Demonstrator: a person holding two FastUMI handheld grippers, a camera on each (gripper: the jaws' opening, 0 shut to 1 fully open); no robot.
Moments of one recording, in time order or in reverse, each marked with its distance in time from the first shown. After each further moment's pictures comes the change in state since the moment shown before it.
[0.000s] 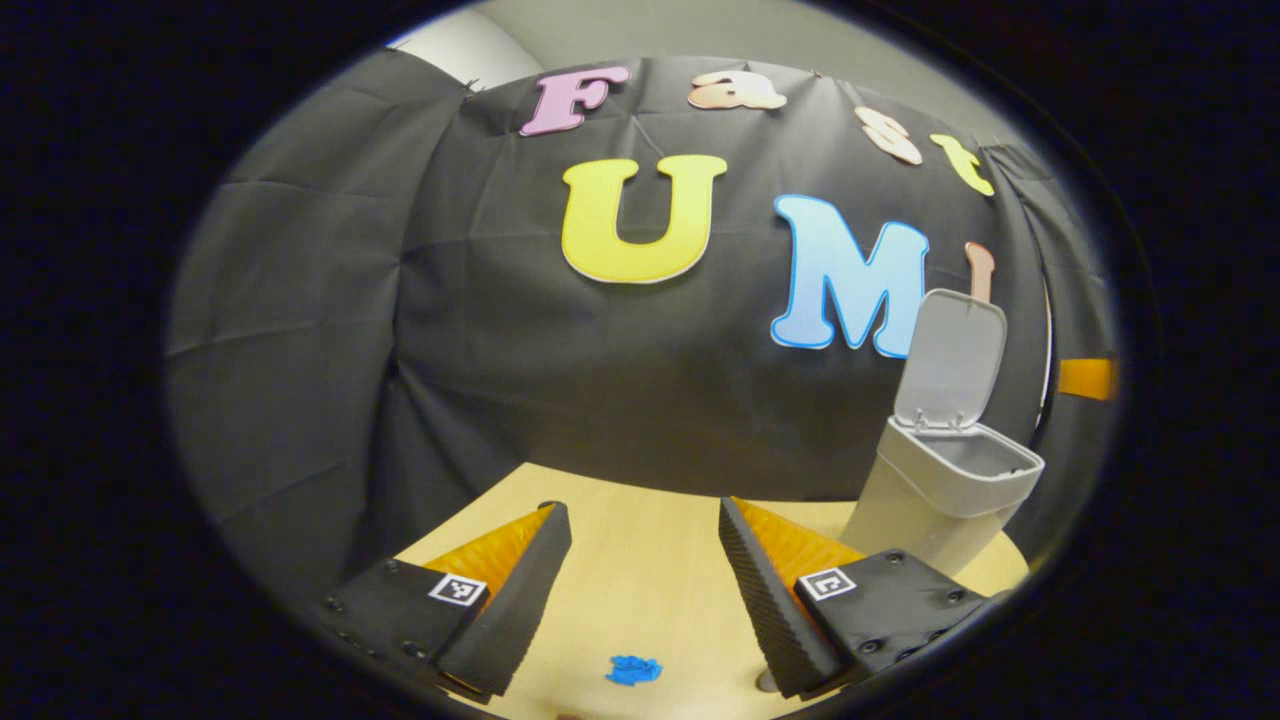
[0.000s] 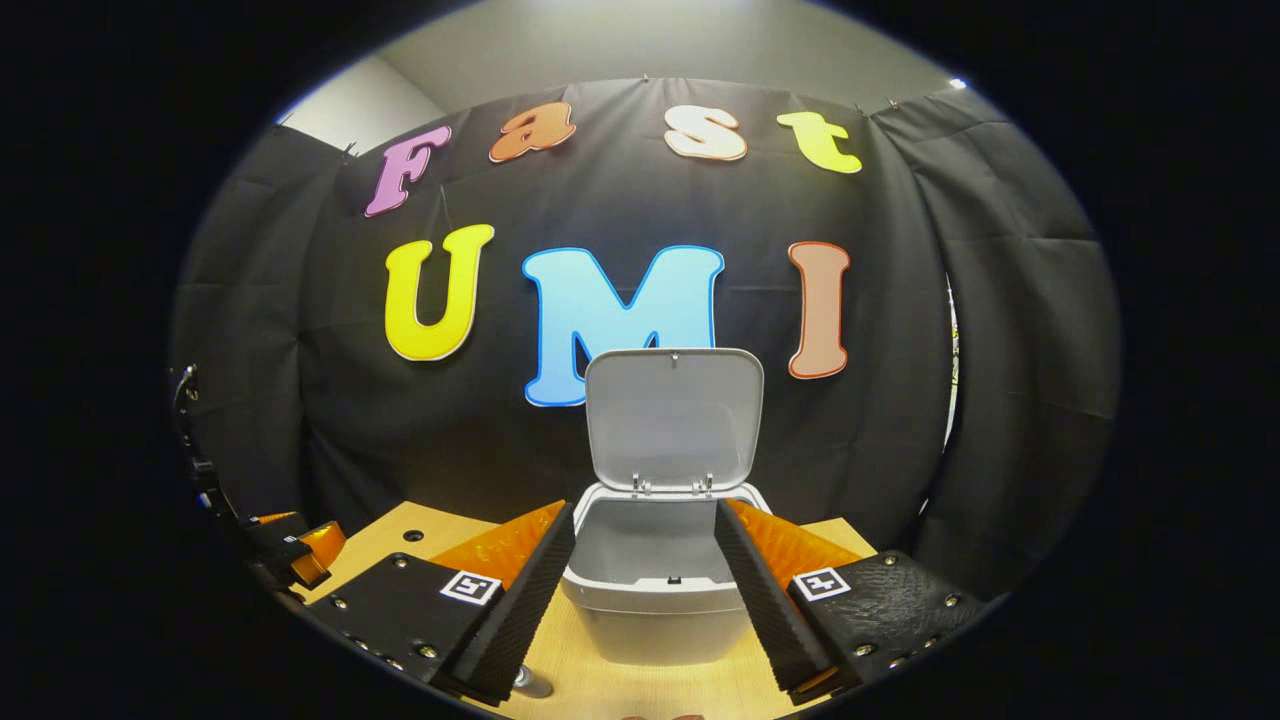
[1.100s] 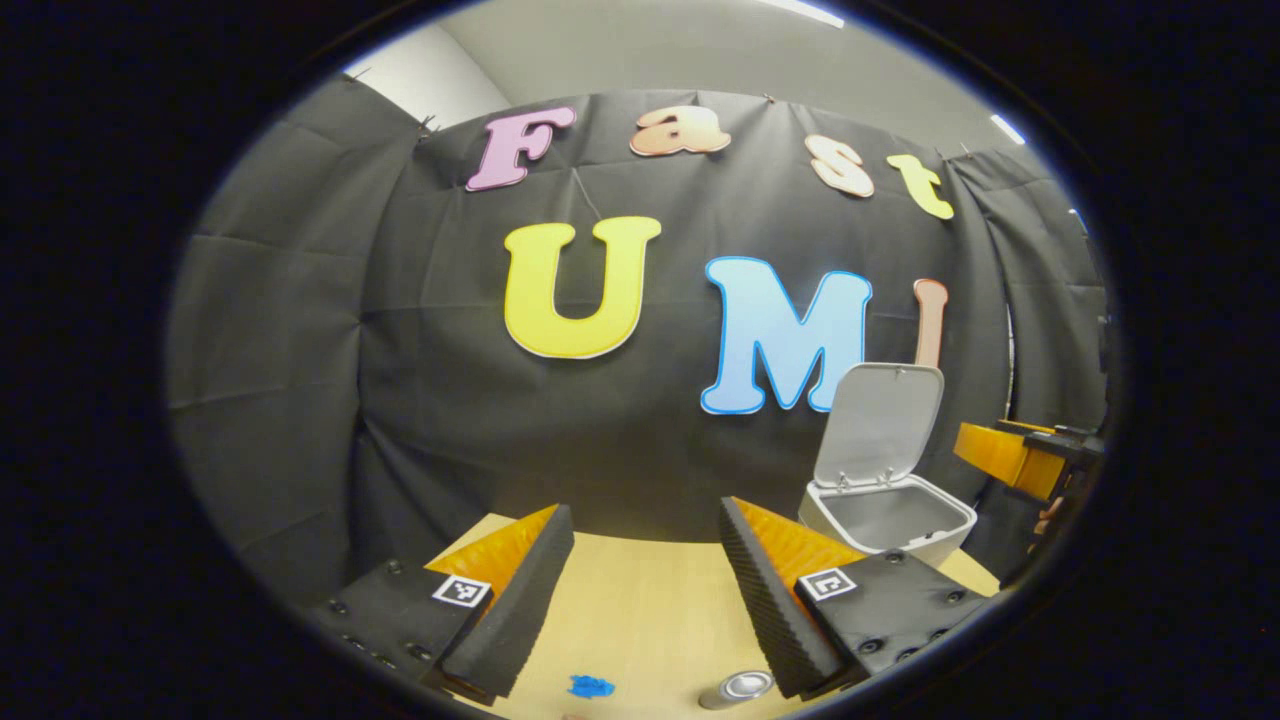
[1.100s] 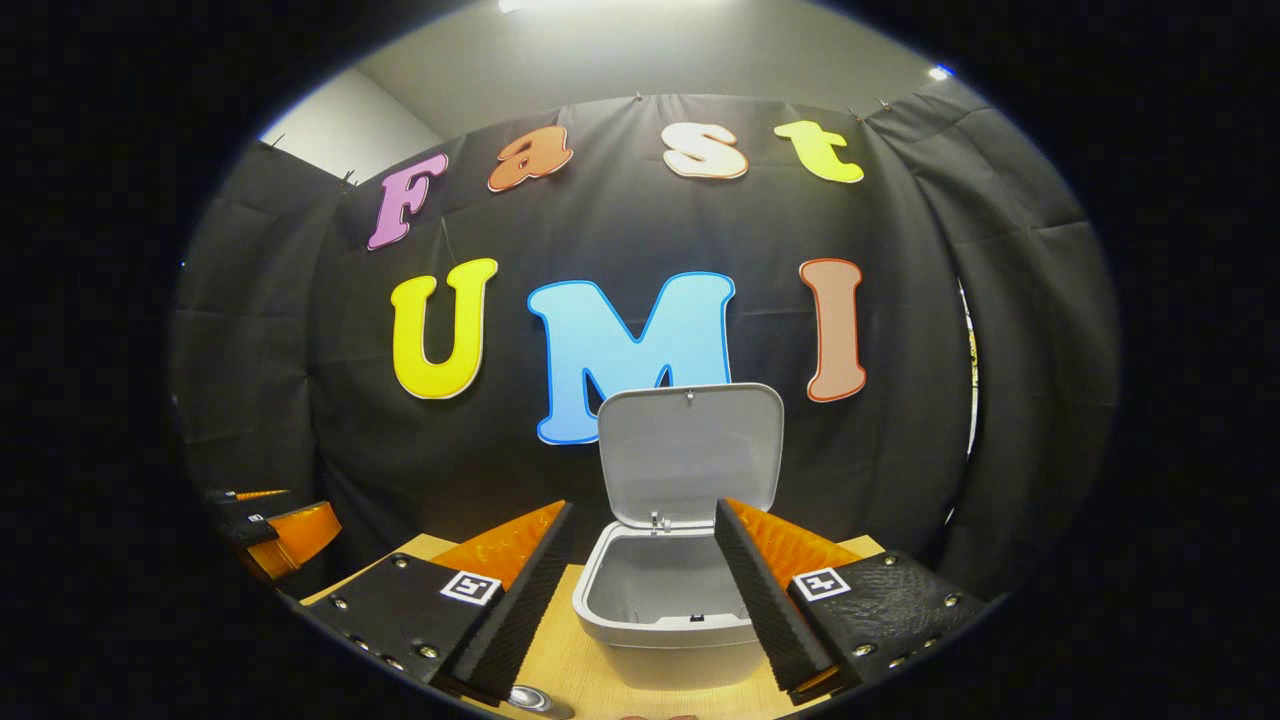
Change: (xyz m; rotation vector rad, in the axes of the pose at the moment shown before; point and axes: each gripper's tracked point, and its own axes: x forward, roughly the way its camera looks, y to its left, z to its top) left arm -0.042 -0.082 0.116 0.040 -0.104 -0.101; right arm 0.019 0.009 0.032 0.052 -0.100 0.049
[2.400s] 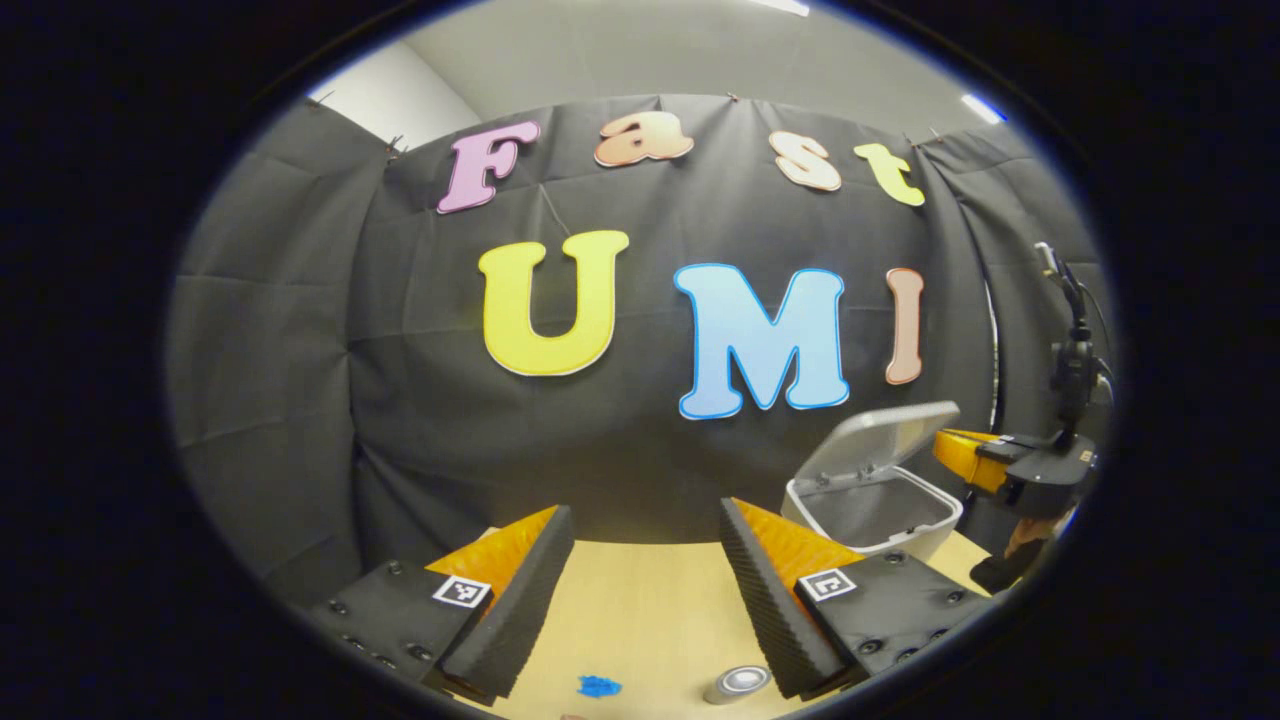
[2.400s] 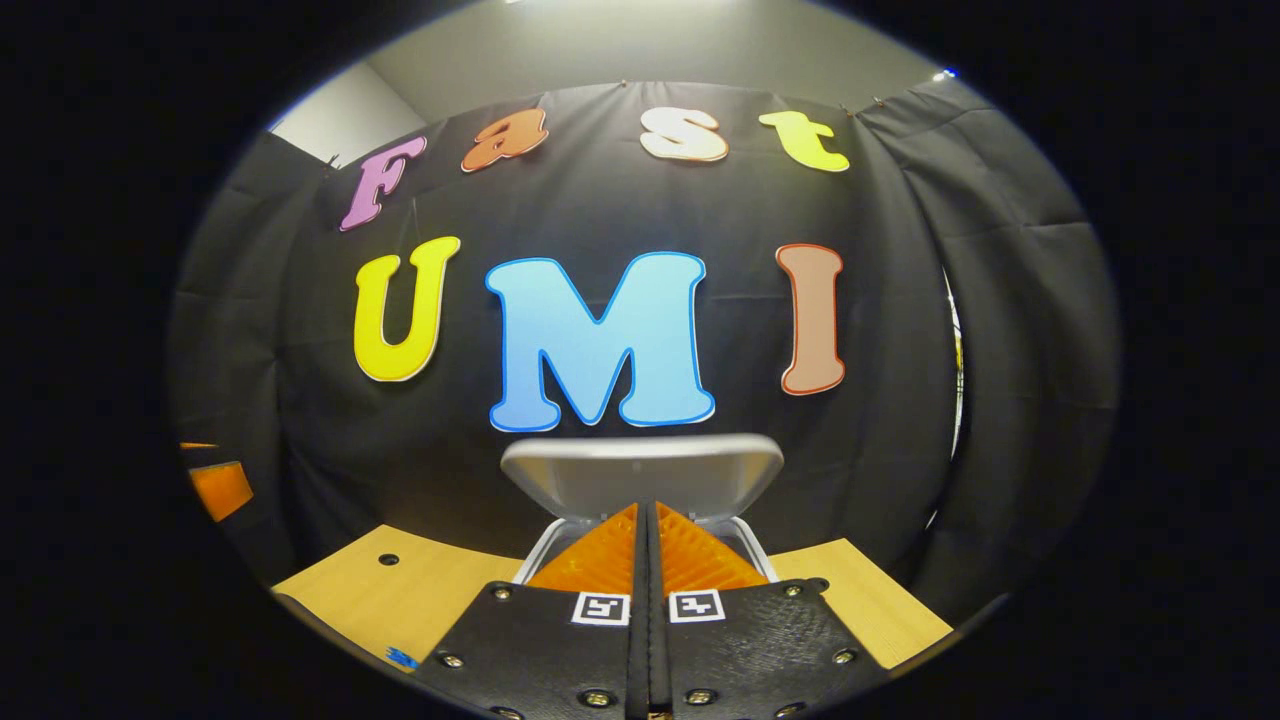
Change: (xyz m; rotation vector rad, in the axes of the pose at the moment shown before) left arm -0.020 -0.027 0.023 0.084 -0.003 -0.040; right arm 0.037 -0.042 -0.025 -0.020 0.019 -0.074
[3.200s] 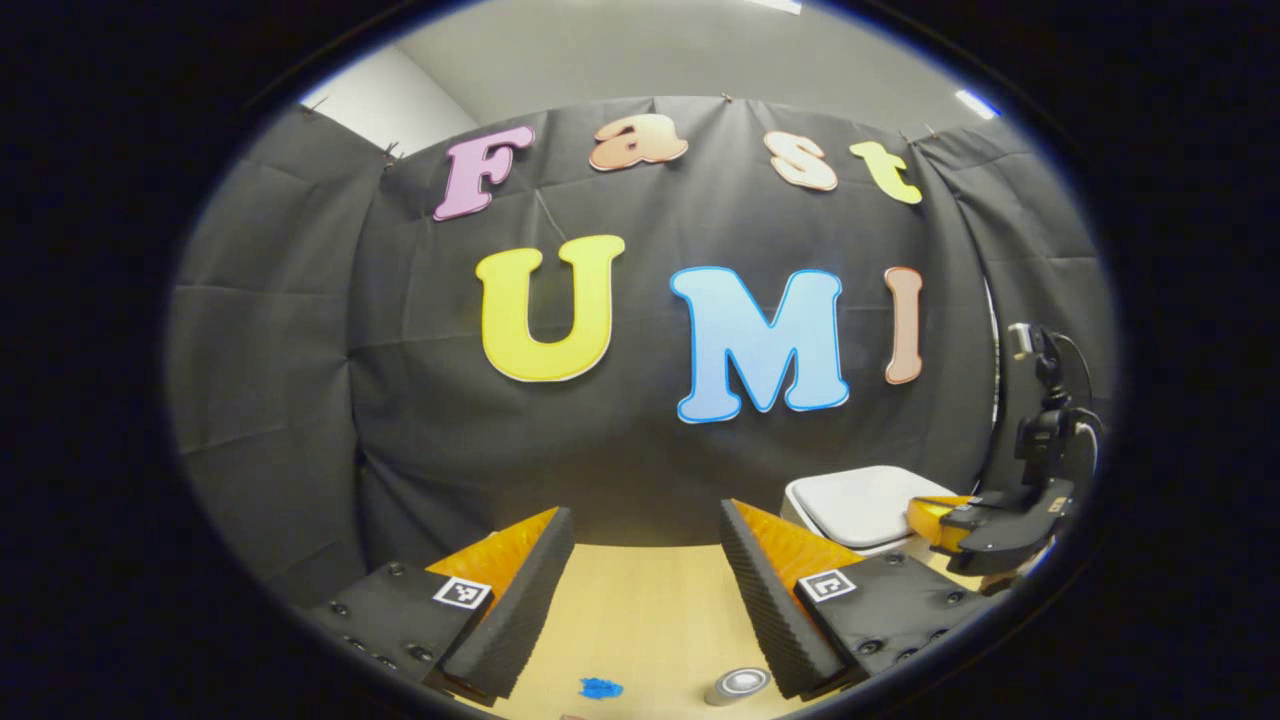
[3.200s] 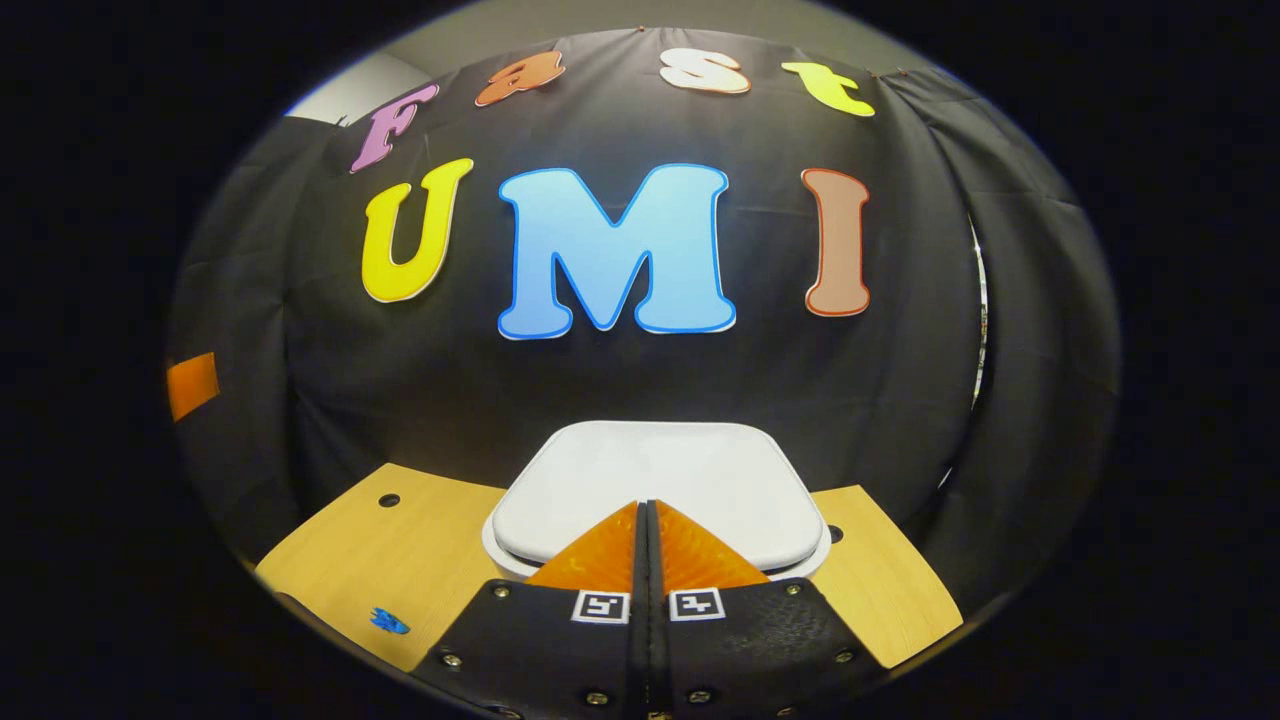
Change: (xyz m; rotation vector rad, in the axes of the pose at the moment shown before) left arm 0.001 -0.004 0.008 0.026 -0.010 0.003; right arm 0.005 0.008 -0.068 -0.030 0.173 0.046
